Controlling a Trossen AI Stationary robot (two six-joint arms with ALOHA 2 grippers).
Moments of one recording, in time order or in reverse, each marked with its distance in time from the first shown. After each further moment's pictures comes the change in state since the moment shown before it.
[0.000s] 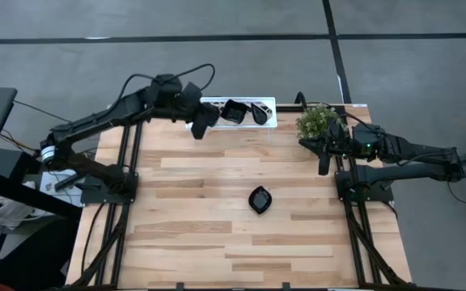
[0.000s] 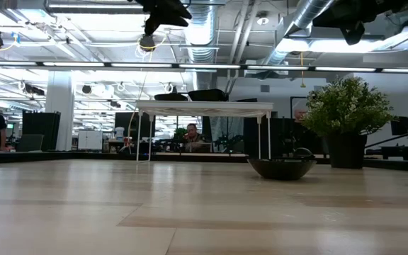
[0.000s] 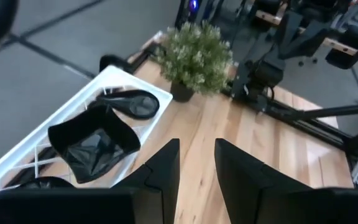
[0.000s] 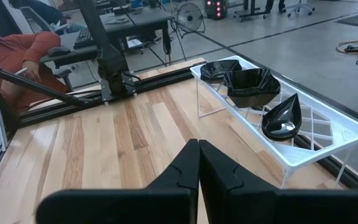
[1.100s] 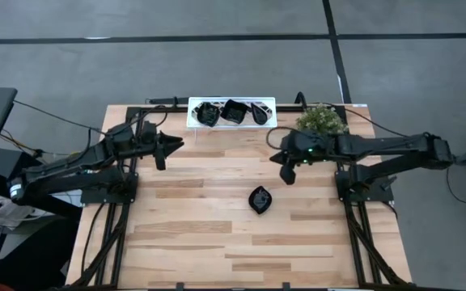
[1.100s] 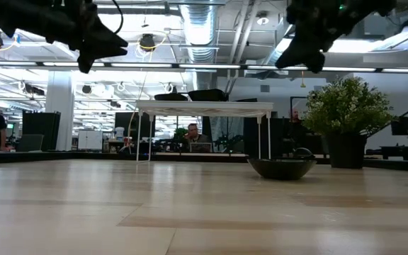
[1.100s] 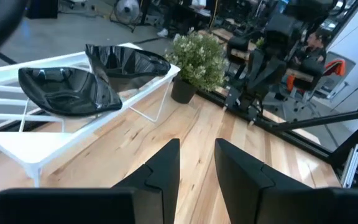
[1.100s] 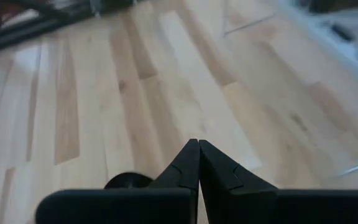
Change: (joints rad) left arm -0.011 -0.785 -0.979 0.490 -0.053 -0.149; right arm 0.001 0.455 0.084 0.041 -0.120 0.082
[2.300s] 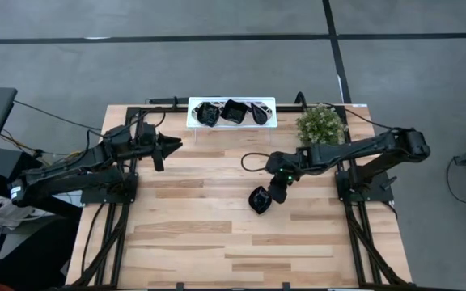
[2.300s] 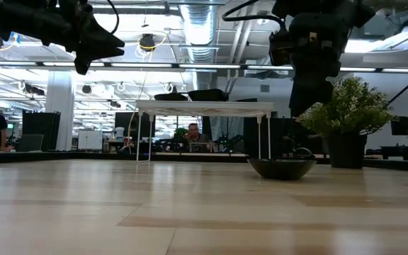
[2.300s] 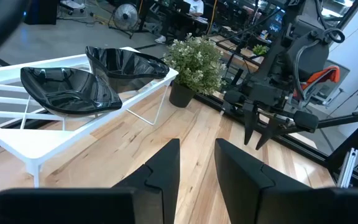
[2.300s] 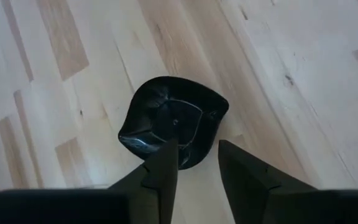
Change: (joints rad) left arm 0.000 -0.058 -0.047 0.026 0.001 -0.012; right arm 0.108 0.356 0.111 -0.191 -0.169 0.240
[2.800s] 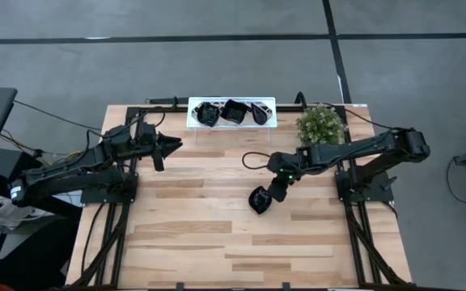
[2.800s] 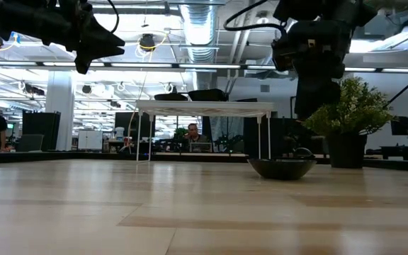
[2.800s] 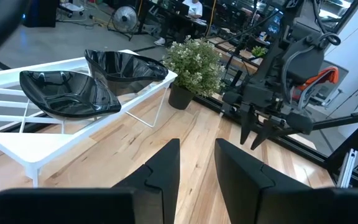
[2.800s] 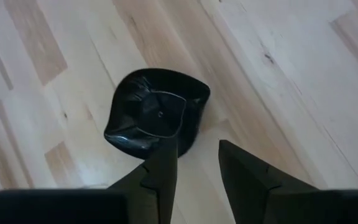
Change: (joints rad) left arm 0.000 0.000 0.000 0.009 0.000 0.003; right arm 0.005 0.000 0.000 -0.049 0.030 0.088
